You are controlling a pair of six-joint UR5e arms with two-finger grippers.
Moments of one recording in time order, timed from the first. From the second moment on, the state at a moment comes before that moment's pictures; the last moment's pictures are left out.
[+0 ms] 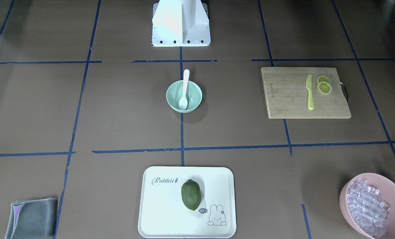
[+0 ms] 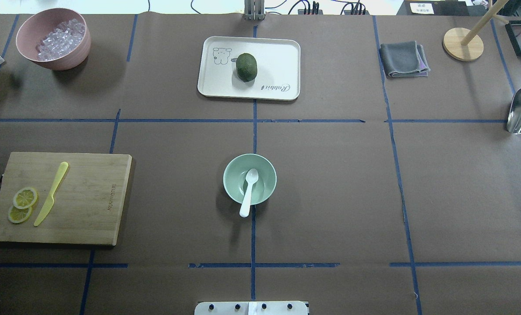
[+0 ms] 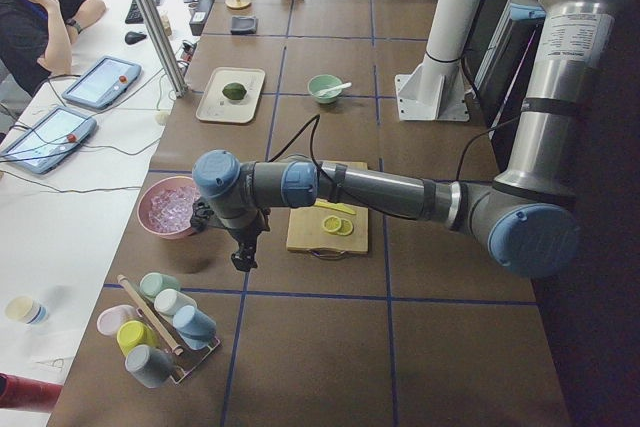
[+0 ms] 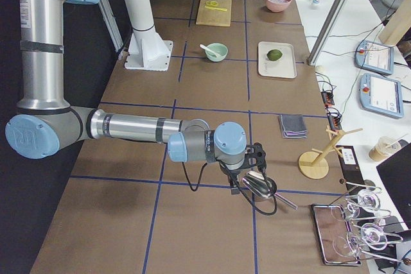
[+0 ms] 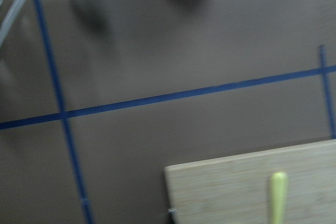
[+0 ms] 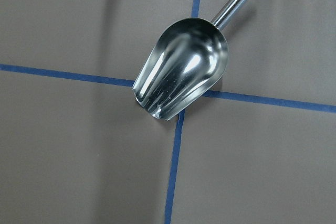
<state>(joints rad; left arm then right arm) -1.55 -1.71 -1.56 -1.37 -2.41 0.23 1.61 -1.63 1.65 -1.49 2.41 -0.07</state>
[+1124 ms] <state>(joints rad) -1.60 -1.61 -1.51 -1.54 -2.35 0.21 1.61 -1.65 1.64 -1.55 2.40 -0.07</state>
